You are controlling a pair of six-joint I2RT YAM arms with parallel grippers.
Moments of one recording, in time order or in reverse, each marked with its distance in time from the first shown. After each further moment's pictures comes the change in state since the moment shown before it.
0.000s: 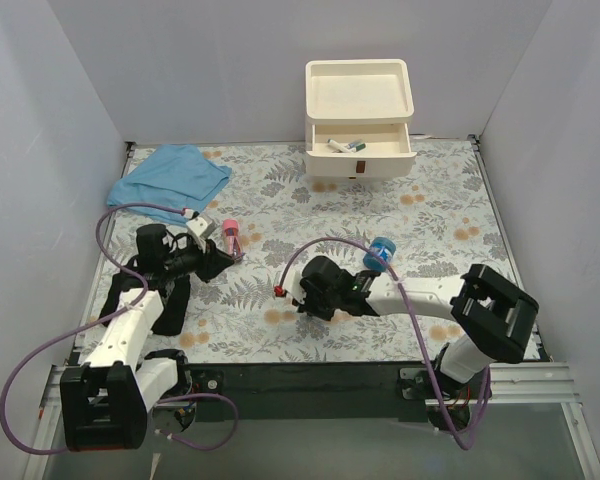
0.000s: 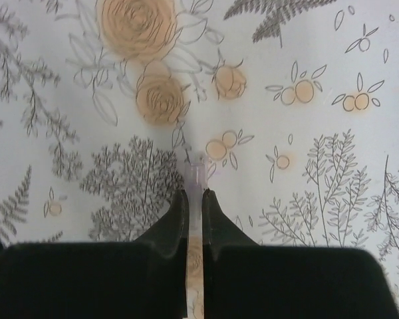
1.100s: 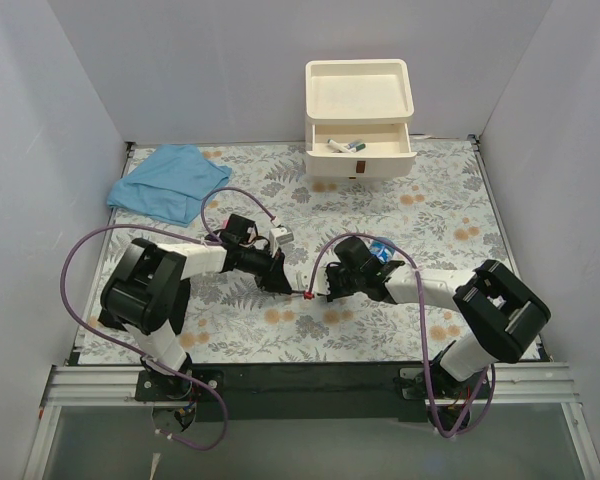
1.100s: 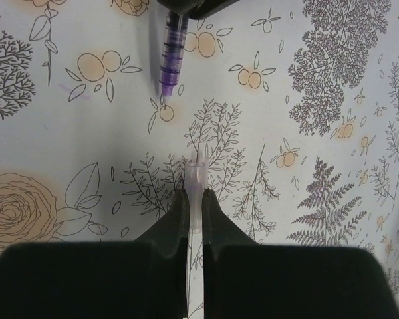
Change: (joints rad) left arm -0.476 0.714 0.273 -0.008 0.107 -0.020; right arm -0.261 -0.047 -0.125 0.135 -0.186 -0.710
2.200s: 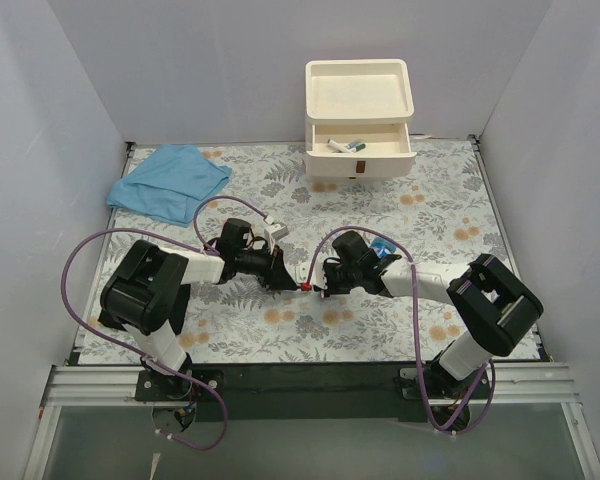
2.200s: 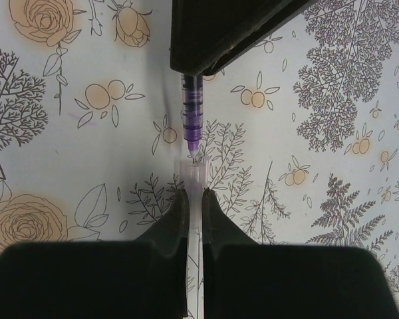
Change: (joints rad) left arm -0.003 0.004 -0.123 0.385 0.007 -0.343; right arm -0.020 0.048 0.056 -0.032 -0.100 0.075
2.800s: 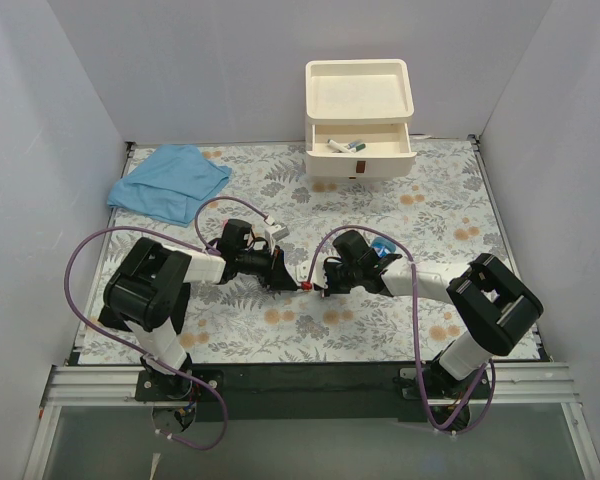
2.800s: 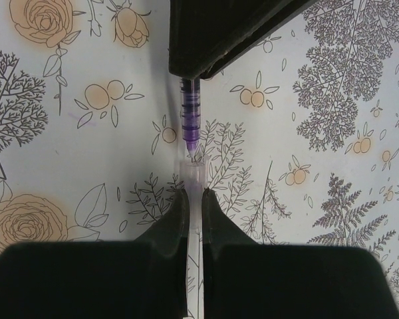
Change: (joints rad) left arm 0.000 0.027 0.000 0.029 0.000 -0.006; right arm -0.008 0.002 0.000 0.000 -0.009 0.005
